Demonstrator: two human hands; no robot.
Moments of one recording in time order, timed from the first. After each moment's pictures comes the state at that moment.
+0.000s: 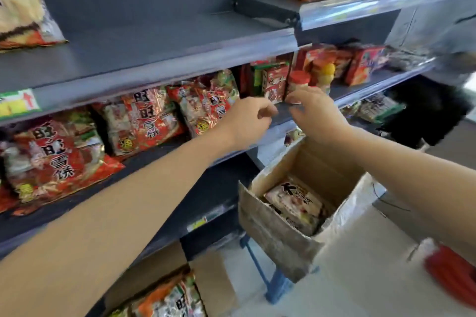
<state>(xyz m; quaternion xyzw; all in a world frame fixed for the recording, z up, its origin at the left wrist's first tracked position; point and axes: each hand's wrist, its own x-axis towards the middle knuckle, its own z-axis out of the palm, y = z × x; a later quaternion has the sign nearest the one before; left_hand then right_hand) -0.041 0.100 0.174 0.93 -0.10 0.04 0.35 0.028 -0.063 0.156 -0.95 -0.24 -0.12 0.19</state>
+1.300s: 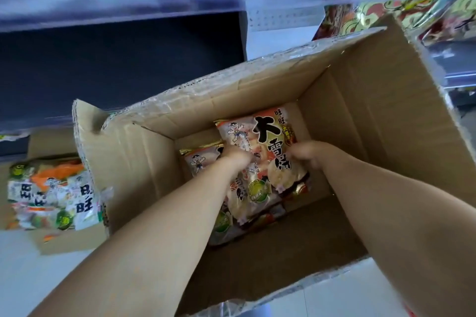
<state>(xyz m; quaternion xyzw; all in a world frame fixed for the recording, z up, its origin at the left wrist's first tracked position) 0.149 -0.079 -0.306 0.57 0.55 -0.28 0.53 0.270 -0.196 -0.317 -0.79 0.00 0.60 0.09</state>
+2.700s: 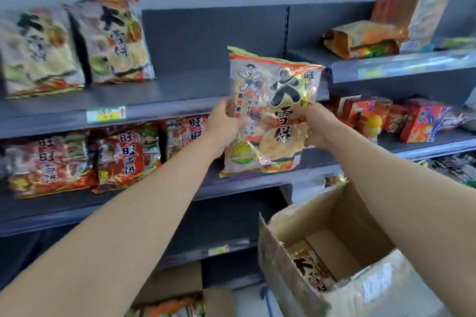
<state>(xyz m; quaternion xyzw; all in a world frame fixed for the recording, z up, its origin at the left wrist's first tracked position) -0.064 0.122 0.212 0.76 0.19 0.24 0.57 0.063 -0.033 0.210 -0.69 -0.10 0.22 0.68</state>
